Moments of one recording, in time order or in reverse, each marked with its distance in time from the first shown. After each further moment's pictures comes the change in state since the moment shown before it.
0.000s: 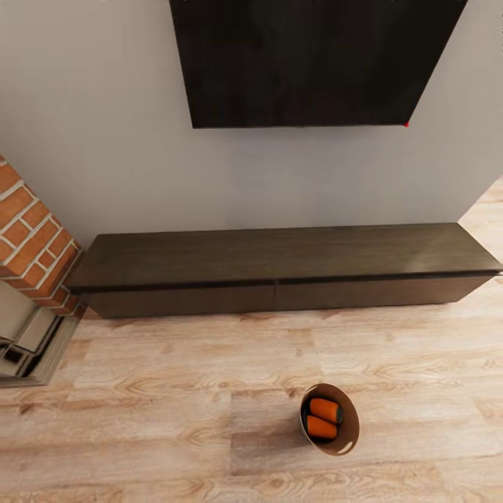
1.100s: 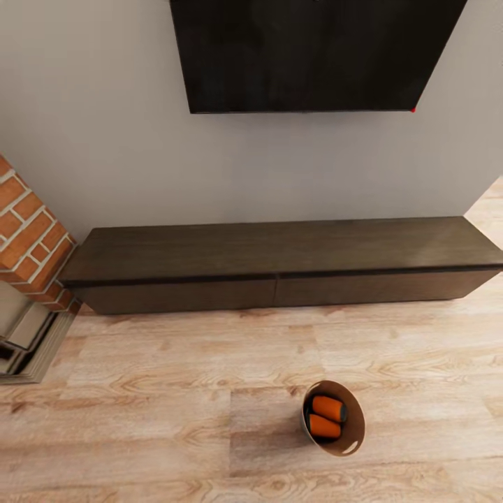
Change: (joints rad) left arm -0.153 0.077 -0.010 -0.107 -0.009 0.192 -0.001; right arm -0.089 0.281 -0.002 -0.848 -0.121 0.314 0.623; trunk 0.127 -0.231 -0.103
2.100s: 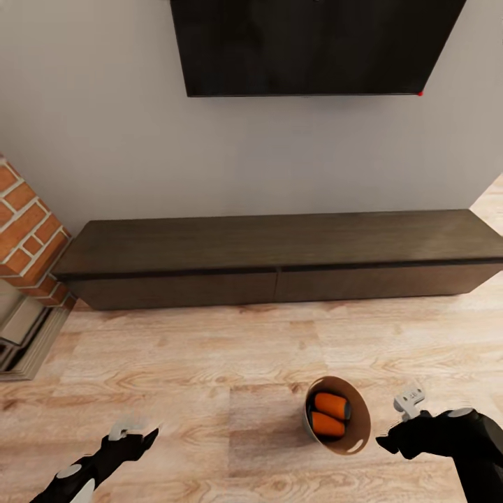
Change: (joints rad) left arm -0.137 0.018 0.004 -0.558 -0.007 0.604 0.014; right arm -0.090 -0.153 0.750 -0.671 0.049 1.060 0.291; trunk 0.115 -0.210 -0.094
